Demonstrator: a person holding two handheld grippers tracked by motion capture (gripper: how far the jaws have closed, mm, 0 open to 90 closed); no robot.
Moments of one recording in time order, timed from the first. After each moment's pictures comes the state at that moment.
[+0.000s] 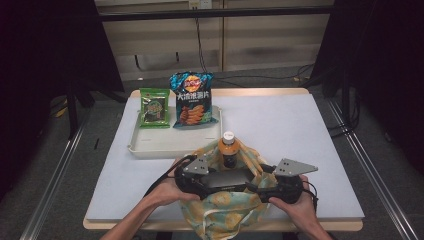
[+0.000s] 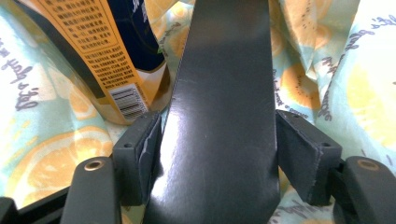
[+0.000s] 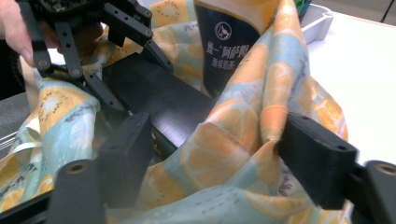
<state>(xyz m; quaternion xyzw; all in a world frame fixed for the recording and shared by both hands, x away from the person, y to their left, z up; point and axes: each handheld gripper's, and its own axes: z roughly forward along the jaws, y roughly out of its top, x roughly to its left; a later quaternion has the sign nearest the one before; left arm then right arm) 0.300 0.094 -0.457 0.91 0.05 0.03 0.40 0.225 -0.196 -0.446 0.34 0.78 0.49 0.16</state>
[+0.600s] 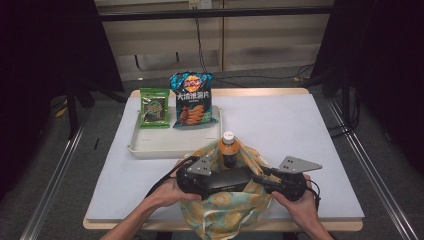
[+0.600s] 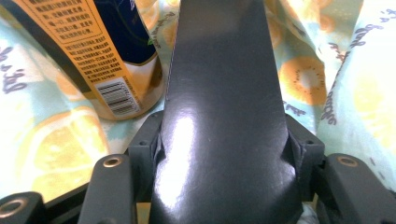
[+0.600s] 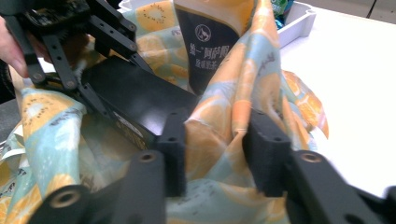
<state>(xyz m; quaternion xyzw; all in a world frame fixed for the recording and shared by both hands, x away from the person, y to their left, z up) 0.299 0.091 -0.457 0.92 0.06 0.01 0.39 0.226 -0.203 -0.442 0.36 0.78 0.49 0.17</state>
